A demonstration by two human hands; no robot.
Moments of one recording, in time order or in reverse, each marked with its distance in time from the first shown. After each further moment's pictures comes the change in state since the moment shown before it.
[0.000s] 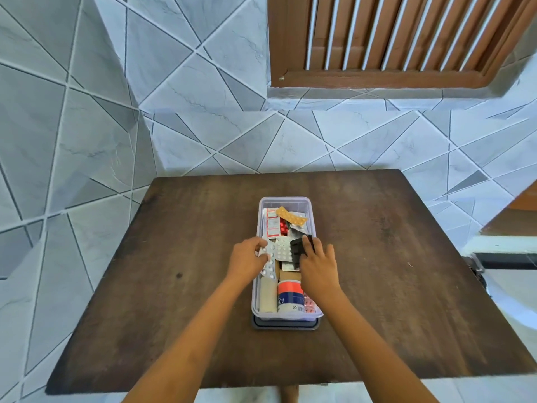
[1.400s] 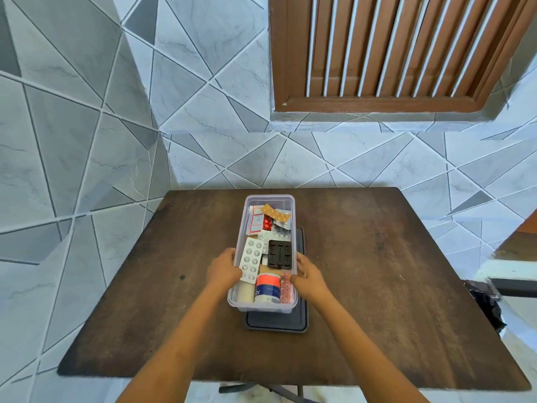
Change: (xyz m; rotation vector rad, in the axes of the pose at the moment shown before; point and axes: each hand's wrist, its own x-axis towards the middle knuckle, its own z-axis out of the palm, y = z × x) left_hand -0.027 -0.009 -0.015 0.088 0.037 -0.249; right_hand -0.030 0.014 -0.005 1.483 -0.106 0.175
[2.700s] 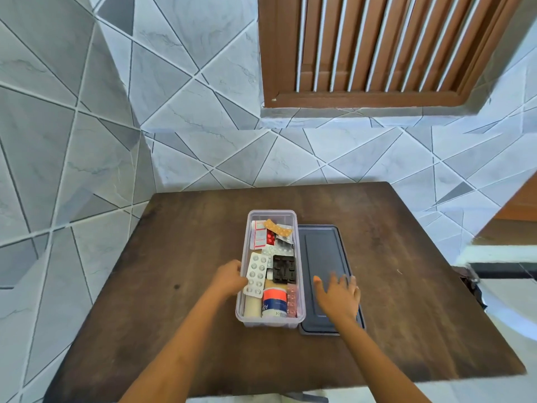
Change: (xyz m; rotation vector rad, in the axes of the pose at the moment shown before) left_hand 0.019 -0.006 0.004 0.034 -0.231 0.011; right_hand 0.008 0.051 -0.017 -0.796 0.342 0.294
